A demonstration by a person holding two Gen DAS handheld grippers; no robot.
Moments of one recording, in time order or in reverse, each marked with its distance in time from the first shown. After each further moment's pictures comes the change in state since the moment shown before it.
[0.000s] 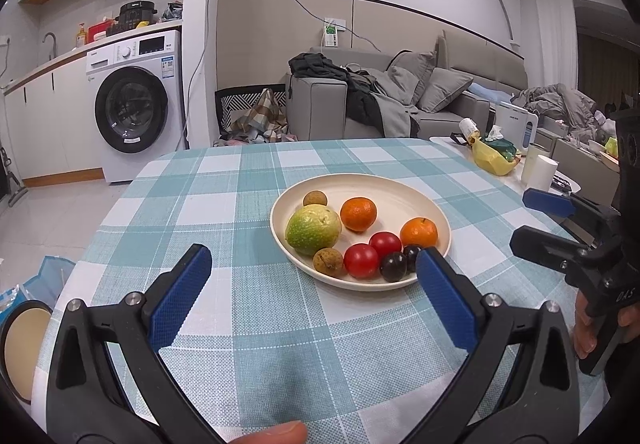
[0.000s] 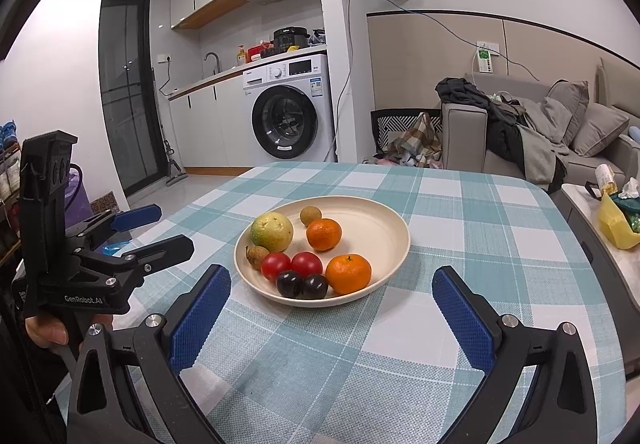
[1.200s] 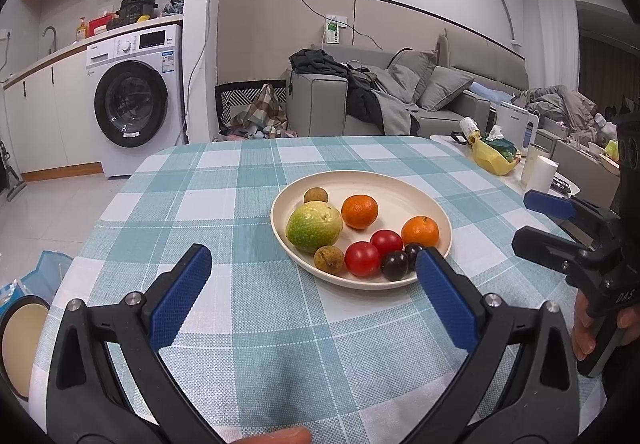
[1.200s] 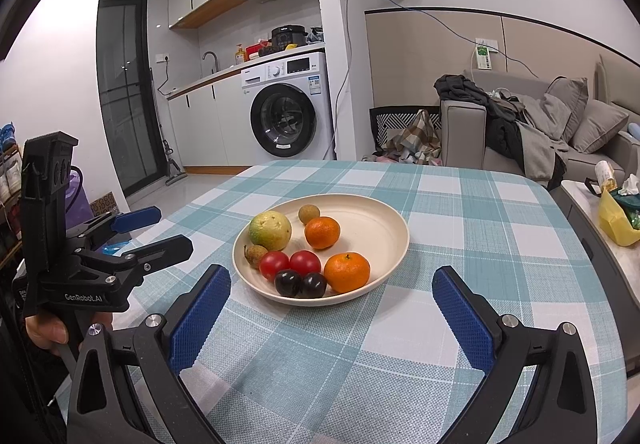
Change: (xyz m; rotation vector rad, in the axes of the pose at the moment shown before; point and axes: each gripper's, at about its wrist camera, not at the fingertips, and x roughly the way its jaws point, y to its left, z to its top) left arm 0.001 0.001 0.001 -0.009 0.005 -0.004; right arm 0.001 -0.001 0.001 0.003 0.002 0.001
